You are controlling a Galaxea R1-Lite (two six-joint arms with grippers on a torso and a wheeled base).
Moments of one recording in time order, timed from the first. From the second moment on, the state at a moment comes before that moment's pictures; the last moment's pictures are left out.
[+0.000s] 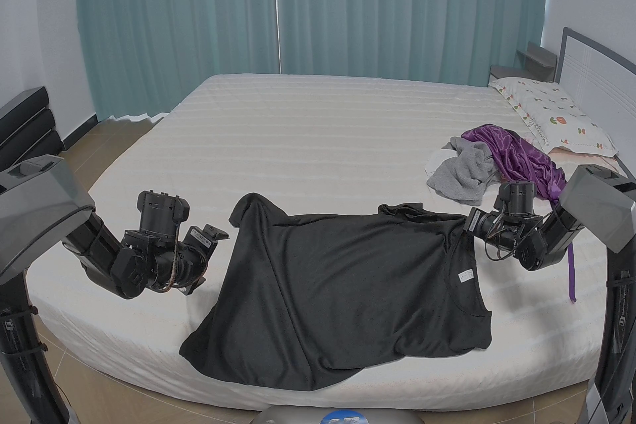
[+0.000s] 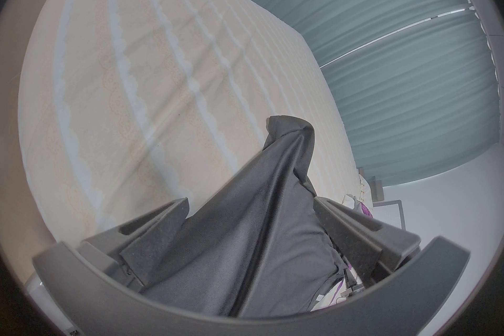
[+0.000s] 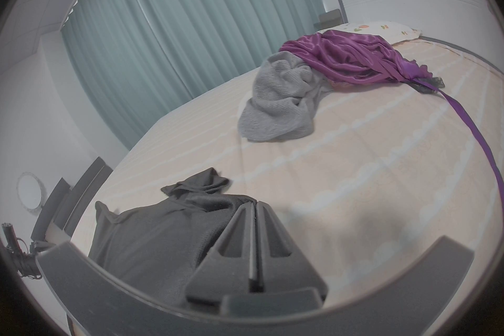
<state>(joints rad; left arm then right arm) -0.23 2.10 -0.82 -0.59 -0.01 -1.18 0.09 2.39 -1.08 -0.83 0.00 0.45</state>
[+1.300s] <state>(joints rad) -0.24 1.96 -0.63 -0.59 -0.09 -1.16 0.09 2.14 -0.32 -1.36 0.28 0.82</state>
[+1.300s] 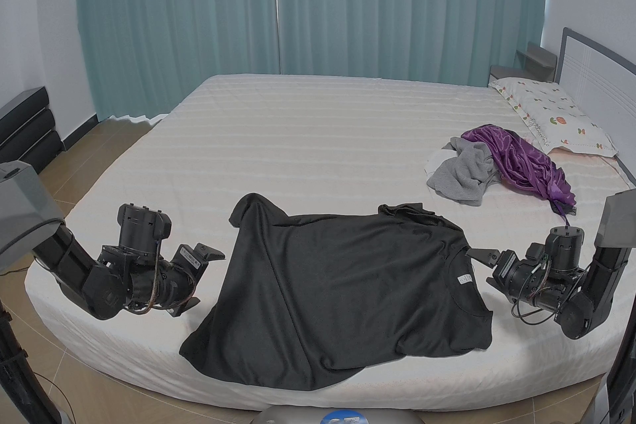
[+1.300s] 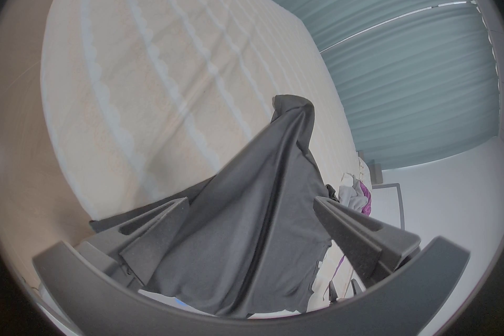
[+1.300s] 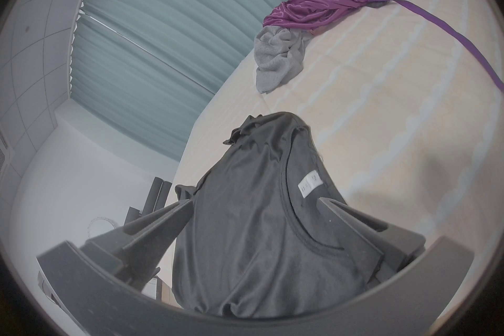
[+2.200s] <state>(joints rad) -0.24 1.92 -0.58 -0.59 -0.15 -1.17 0.12 2.11 -0.24 -1.37 0.30 0.83</state>
